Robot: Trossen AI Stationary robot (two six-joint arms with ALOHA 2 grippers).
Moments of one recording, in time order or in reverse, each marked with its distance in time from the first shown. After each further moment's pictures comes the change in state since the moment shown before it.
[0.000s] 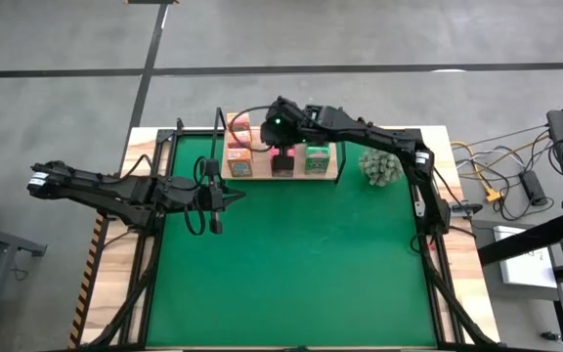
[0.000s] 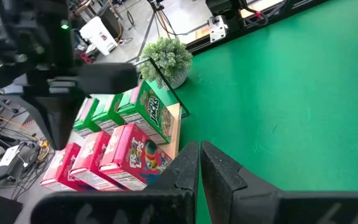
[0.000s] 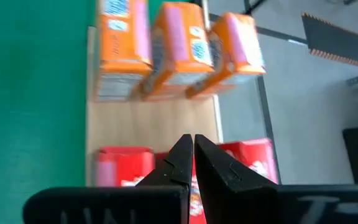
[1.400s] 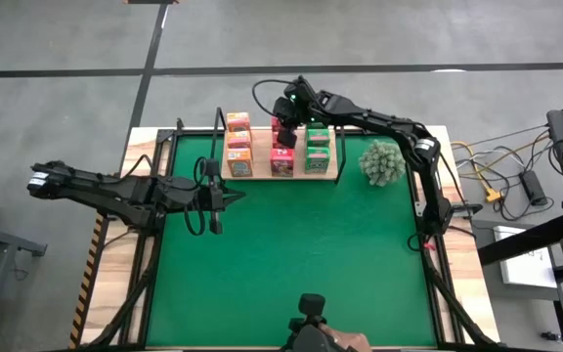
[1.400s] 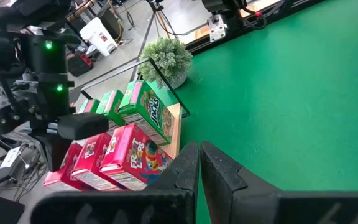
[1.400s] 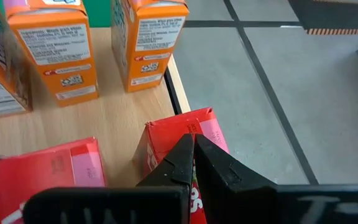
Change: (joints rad) left arm 0.000 0.000 0.000 0.000 0.000 0.011; right arm -0.239 0.001 -0.281 0.392 -0.184 0.061
